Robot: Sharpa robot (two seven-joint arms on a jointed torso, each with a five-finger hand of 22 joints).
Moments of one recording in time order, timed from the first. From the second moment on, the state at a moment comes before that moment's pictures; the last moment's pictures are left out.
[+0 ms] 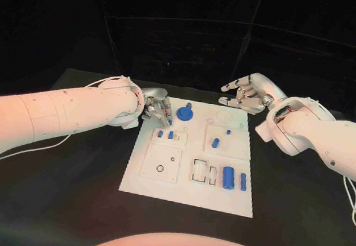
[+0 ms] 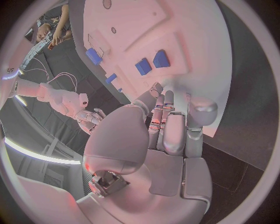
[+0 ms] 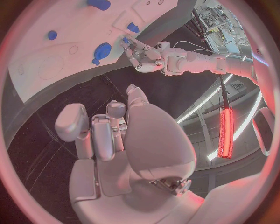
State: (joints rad) left arm 1.24 -0.57 -0.13 1.12 -1.11 -0.02 -0.10; left_hand 1.32 0.04 0.25 -0.20 0.05 1.06 0.13 0.20 0.07 1.12 0.07 0.29 0.06 1.47 -0.02 1.32 1.06 0.14 1.38 0.08 1.07 1.01; right arm 1.24 -0.78 -0.05 1.43 -1.00 -0.42 0.03; right_hand 1.46 -0.04 -0.12 0.25 0.42 0.89 0.16 0.08 0.07 1.26 0.06 0.98 1.02 1.47 -0.01 1.41 1.31 0.09 1.34 0.09 1.29 1.00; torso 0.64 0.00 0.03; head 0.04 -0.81
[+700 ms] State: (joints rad) left arm 1.24 -0.56 -0.13 1.11 -1.11 -0.02 -0.11; left_hand 1.31 0.03 0.25 -0.21 0.05 1.06 0.13 0.18 0.07 1.12 0.07 0.27 0.06 1.47 -0.02 1.32 1.05 0.14 1.38 0.08 1.07 1.01; right arm 1.24 -0.78 -0.05 1.43 -1.00 -0.42 0.03; right_hand 1.46 -0.04 -0.12 0.25 0.42 0.89 0.16 0.08 0.07 1.26 0.06 0.98 1.02 1.47 -0.01 1.41 1.31 0.09 1.34 0.09 1.29 1.00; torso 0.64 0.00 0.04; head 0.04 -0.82
